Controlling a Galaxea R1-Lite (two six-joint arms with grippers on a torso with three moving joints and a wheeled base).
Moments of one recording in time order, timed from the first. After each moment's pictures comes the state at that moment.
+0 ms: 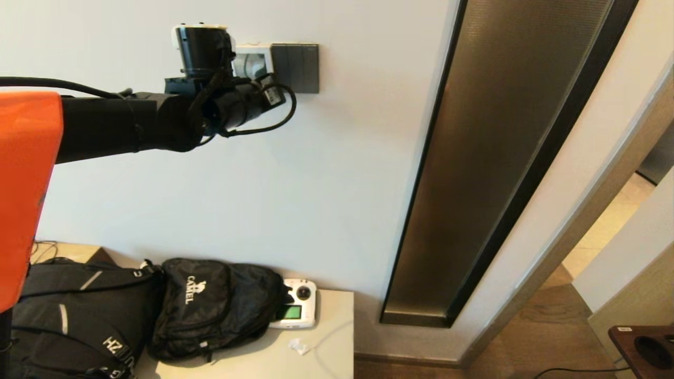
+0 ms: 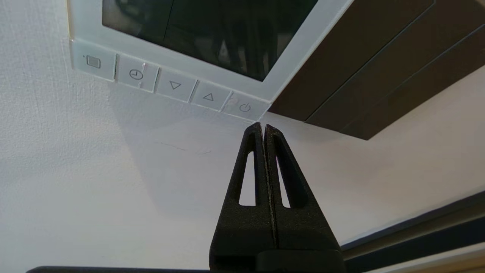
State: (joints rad) left arm -0.40 2.12 -1.93 -0.18 0.09 -0.43; right arm 0.00 0.00 0.00 -0.01 0.02 -0.01
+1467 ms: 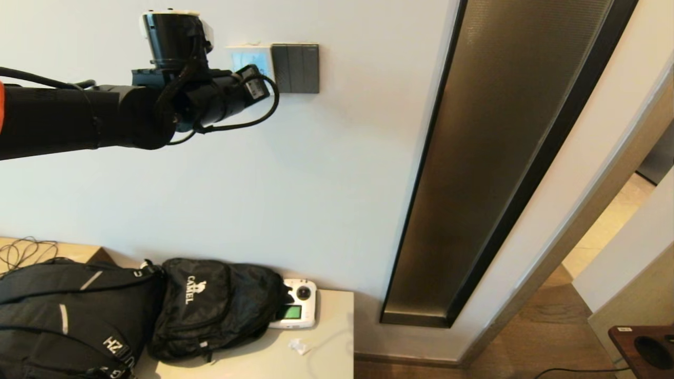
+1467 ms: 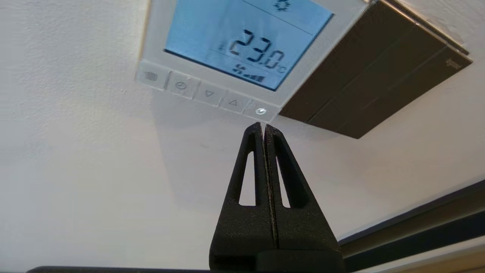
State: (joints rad) left arm -0.36 2.01 -1.81 -0.21 0.07 -0.44; right arm 0.00 0.00 0.00 -0.01 0.02 -0.01
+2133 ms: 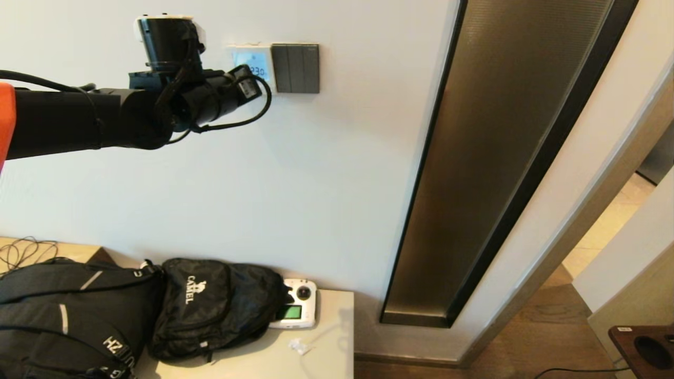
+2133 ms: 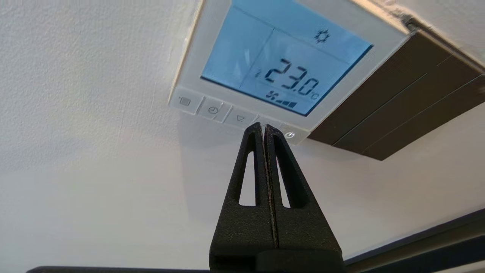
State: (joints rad) left arm -0.34 2.04 -1.83 -0.24 0.07 -0.43; right arm 0.00 0.00 0.00 -0.01 0.02 -0.01
